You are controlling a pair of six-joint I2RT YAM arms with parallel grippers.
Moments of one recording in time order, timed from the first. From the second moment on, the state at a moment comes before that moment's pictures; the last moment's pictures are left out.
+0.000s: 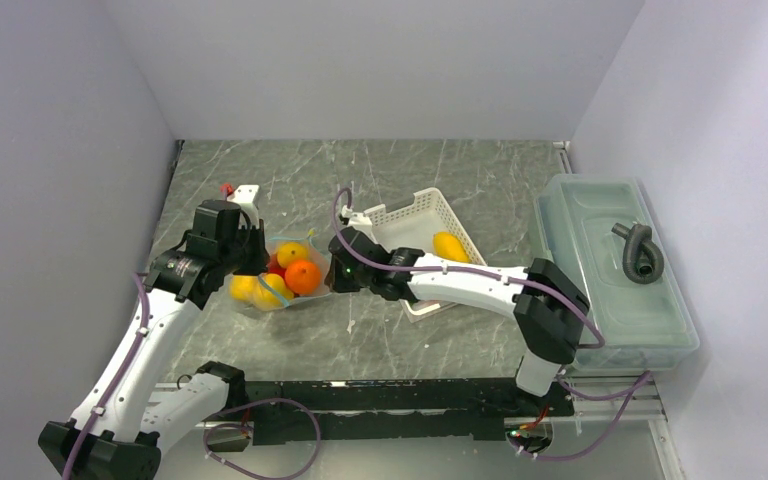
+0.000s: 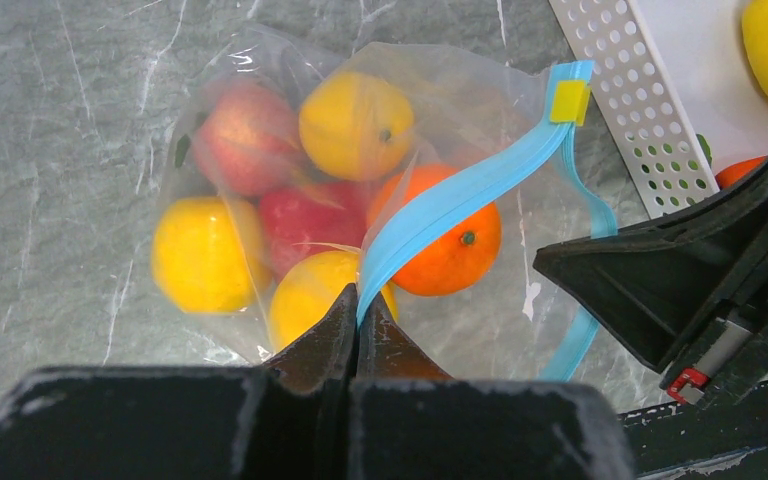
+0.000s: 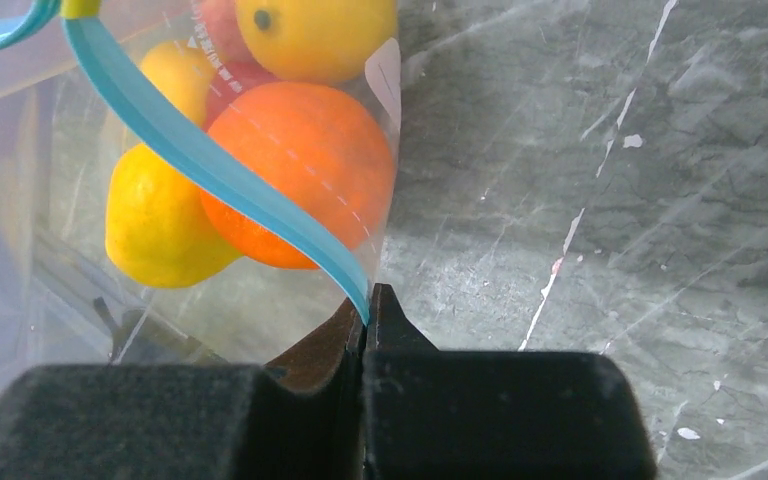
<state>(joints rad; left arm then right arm) -0.29 0.92 1.00 -0.83 0.00 -0.25 1.07 1.73 1.23 -0.23 0.18 0.87</state>
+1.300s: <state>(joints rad) -0.30 1.11 1.07 -0.97 0.13 -0.29 1.06 1.59 1.41 -0.57 0.27 0.58</state>
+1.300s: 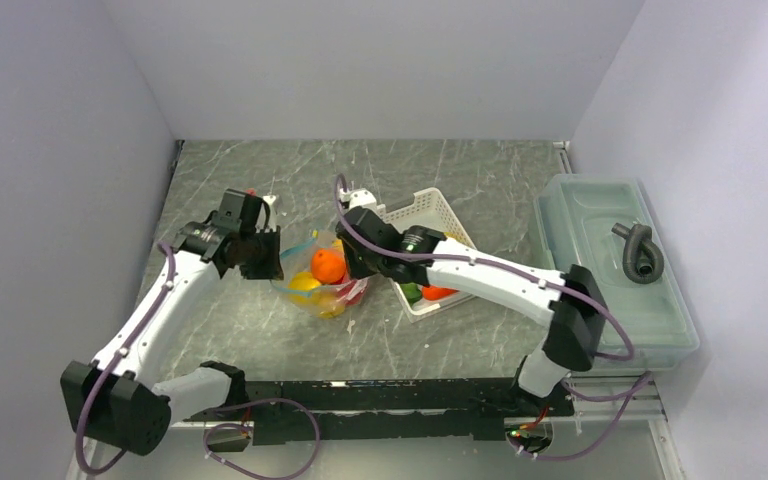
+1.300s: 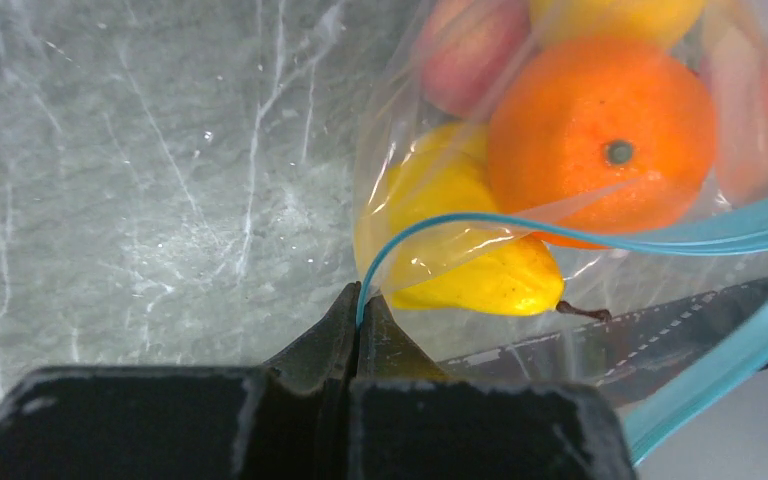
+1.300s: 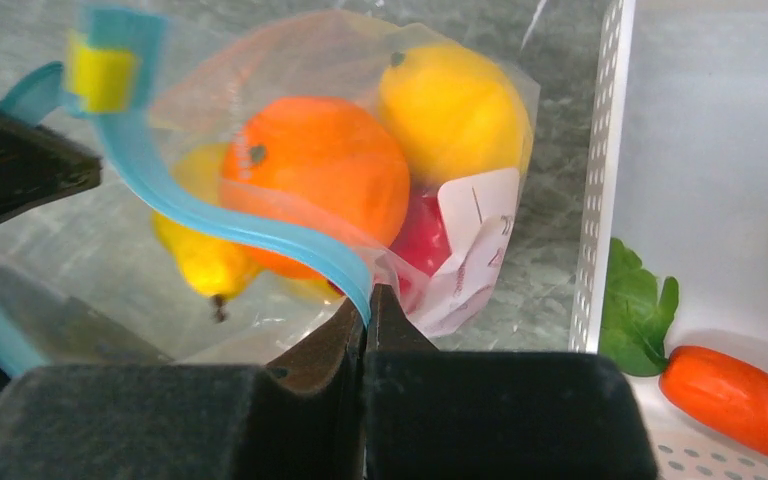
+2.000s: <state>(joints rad) -0.32 1.06 1.30 -1.00 0.15 -0.28 1.05 1.53 1.51 -0.59 0.27 0.57</state>
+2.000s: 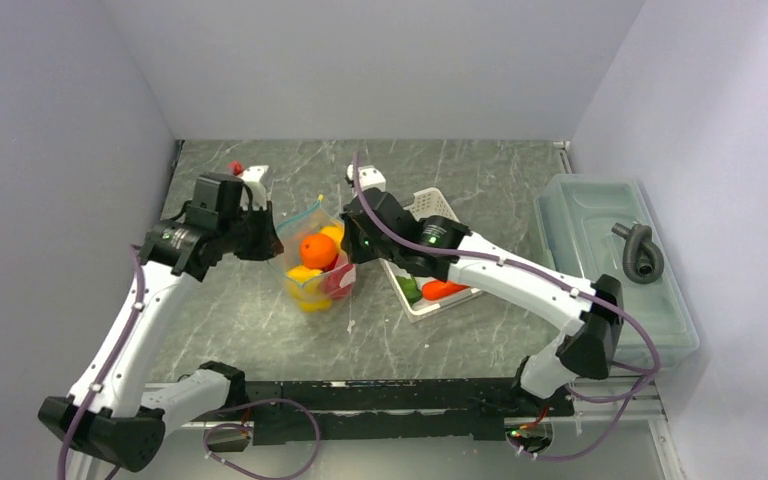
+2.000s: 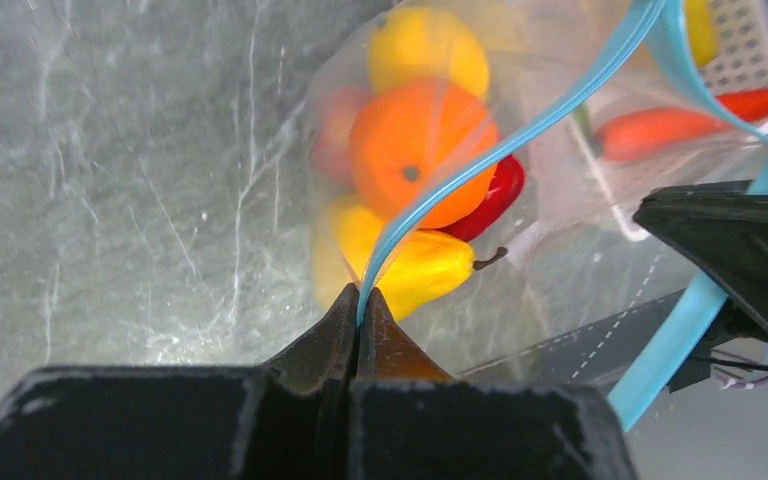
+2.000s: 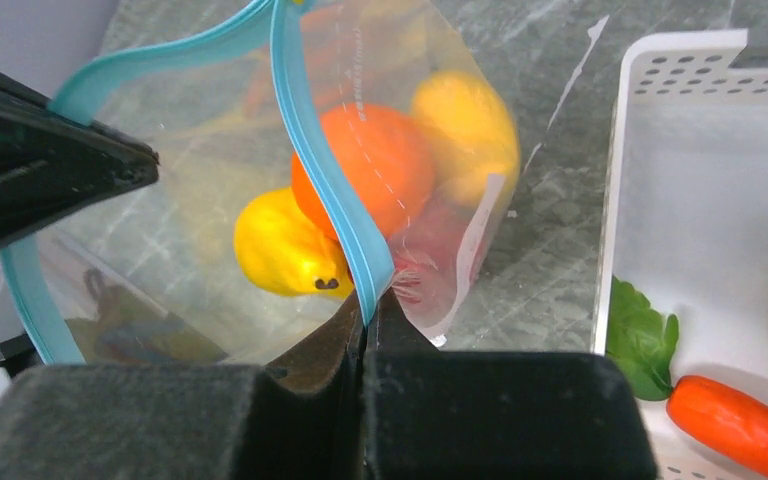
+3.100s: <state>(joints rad) -0.32 1.05 1.27 -0.96 0.06 -0.24 1.05 1.60 1.53 -0.59 0.28 0.55</state>
